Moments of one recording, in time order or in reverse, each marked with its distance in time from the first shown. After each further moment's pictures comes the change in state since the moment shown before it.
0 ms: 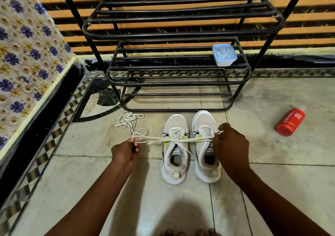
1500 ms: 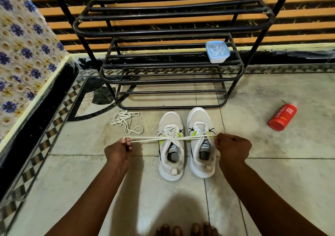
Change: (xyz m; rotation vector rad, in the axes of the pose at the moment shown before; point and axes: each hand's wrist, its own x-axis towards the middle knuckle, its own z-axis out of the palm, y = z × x) left_hand 0.010 -0.010 -0.007 0.003 0.081 0.070; right_hand -0.008 0.006 0.009 0.819 0.164 0.927
